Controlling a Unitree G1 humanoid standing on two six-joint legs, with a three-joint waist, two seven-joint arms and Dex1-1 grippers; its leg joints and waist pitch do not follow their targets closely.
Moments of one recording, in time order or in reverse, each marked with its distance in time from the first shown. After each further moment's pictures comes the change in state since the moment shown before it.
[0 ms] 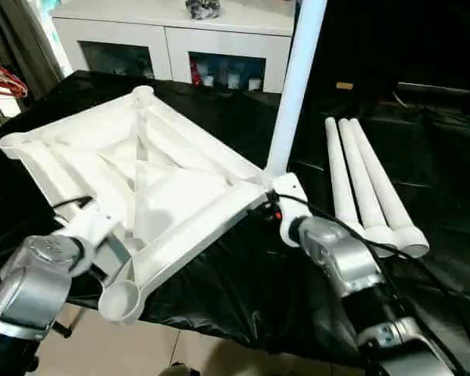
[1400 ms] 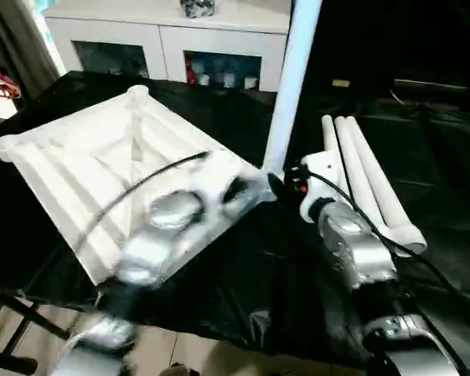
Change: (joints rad) left arm -0.274 -0.428 0.010 0.320 -0.123 -0.528 0.164; right arm 0.038 -0.034 -0.176 -0.032 0.031 -0.243 -0.056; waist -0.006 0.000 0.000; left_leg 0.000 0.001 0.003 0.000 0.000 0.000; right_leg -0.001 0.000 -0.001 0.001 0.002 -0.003
